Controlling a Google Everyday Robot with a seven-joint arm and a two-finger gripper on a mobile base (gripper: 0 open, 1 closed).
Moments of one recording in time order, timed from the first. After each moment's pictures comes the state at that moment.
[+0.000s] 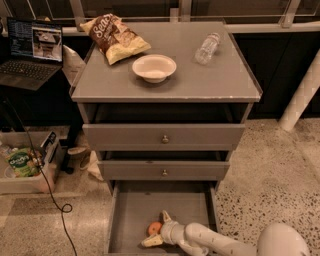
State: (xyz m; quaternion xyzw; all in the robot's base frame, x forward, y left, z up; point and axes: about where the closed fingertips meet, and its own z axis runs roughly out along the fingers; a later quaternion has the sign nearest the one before) arm 0.525 0.009 0.138 -0.38 0.80 0.25 0.39
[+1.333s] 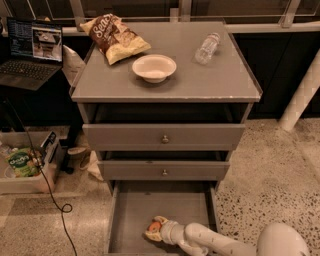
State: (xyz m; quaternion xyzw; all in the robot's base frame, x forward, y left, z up) arm 0.525 0.009 0.138 -0.38 0.80 0.25 0.39
